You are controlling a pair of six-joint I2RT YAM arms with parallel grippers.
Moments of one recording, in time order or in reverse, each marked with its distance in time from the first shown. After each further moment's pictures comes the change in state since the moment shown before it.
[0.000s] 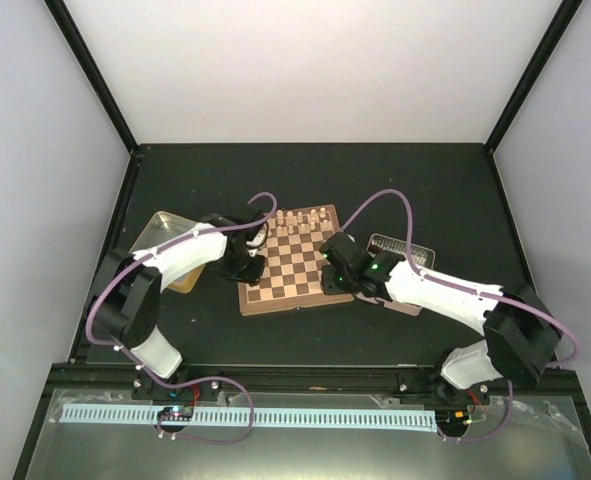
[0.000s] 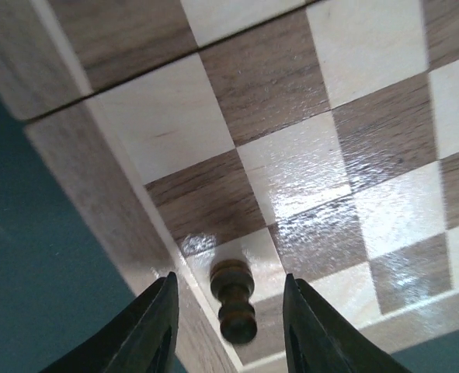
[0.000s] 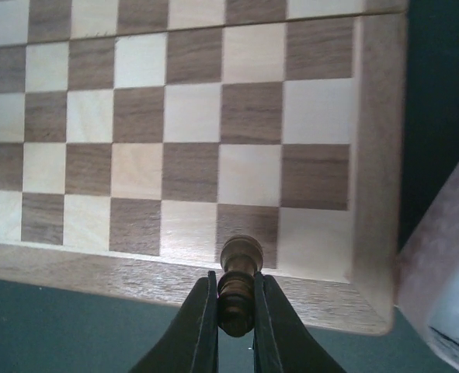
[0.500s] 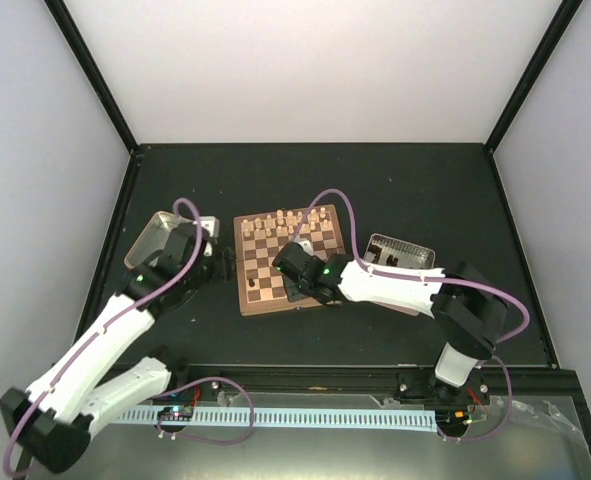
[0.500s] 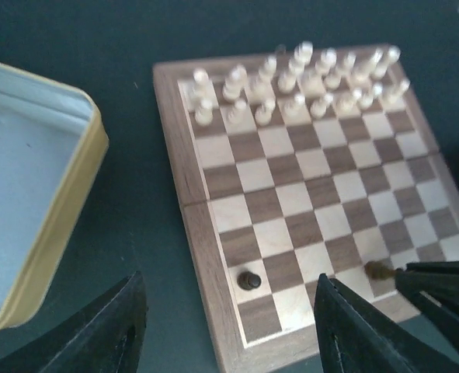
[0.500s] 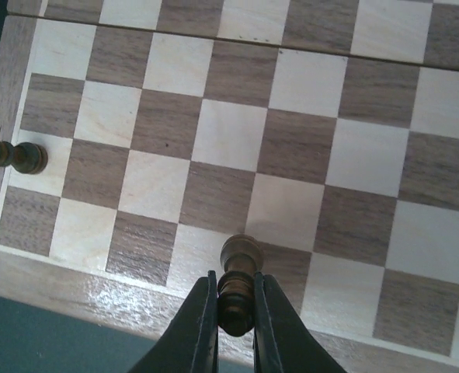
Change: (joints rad) left arm 0.014 -0.721 -0.199 0.103 -0.185 -0.120; right arm 0.188 0.272 0.215 0.029 0.119 -0.029
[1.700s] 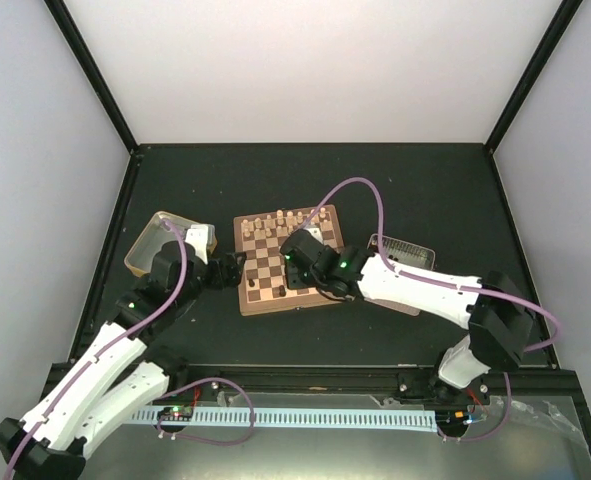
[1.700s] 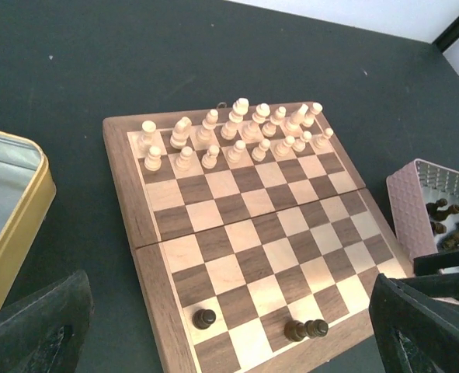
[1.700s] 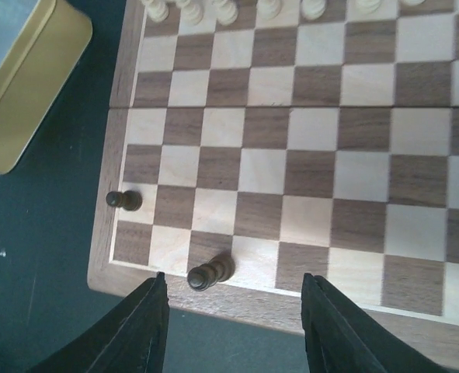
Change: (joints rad) left arm 0.001 -0.259 -0.197 0.245 0.048 0.016; right arm -0.002 -0.137 0.058 -0.063 0.005 0.124
